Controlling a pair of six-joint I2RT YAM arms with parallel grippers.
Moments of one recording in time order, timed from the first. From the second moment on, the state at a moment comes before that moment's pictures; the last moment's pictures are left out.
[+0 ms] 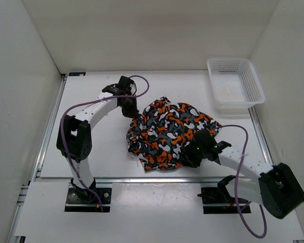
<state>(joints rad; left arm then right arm) -0.43 1.85 1.50 -0.77 0.17 -0.49 0.58 1.07 0.43 -0.42 -0.25 1.15</state>
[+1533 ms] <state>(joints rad) 0.07 1.33 1.24 -0.94 0.18 -0.54 0.54 1.37 1.08 -0.68 -0.19 0.63</state>
